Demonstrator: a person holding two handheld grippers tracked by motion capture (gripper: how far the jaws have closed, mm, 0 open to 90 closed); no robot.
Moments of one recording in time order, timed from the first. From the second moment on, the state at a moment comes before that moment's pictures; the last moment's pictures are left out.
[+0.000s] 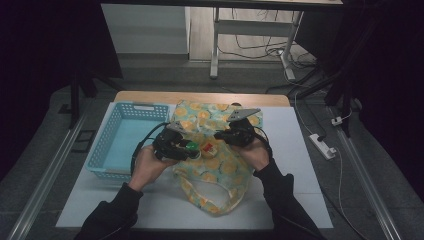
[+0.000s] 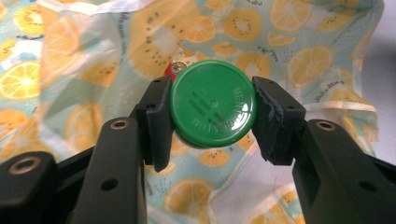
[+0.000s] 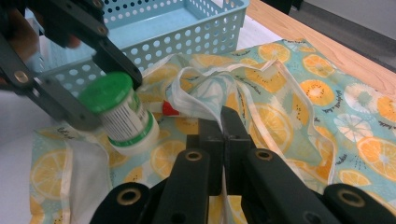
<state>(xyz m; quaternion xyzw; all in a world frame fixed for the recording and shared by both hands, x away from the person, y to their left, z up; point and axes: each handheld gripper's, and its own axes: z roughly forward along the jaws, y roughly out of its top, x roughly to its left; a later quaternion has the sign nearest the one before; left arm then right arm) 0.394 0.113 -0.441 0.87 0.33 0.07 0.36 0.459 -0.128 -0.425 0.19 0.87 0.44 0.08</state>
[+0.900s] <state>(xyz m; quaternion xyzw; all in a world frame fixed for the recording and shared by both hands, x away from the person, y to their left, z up) 0.427 0.097 -0.473 0.87 0.39 0.10 0.30 0.456 -0.123 -0.427 0.19 0.87 0.44 0.08</state>
